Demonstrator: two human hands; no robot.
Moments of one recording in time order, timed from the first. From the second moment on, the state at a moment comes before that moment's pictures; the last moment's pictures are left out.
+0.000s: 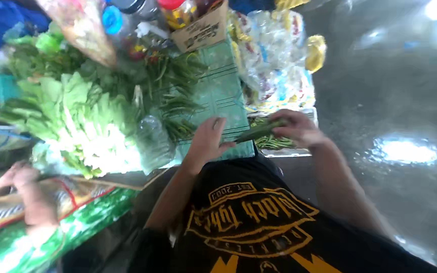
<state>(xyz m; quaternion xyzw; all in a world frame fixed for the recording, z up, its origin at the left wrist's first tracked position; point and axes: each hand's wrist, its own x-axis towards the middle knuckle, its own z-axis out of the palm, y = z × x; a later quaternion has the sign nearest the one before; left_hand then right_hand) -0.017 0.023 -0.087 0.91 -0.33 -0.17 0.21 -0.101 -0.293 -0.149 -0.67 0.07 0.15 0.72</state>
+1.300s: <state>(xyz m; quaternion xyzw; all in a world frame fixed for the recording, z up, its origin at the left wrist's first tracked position) 0.088 0.115 -0.162 0.97 -0.09 -0.19 0.14 0.133 -0.067 -0.136 -0.94 0.00 0.15 0.31</state>
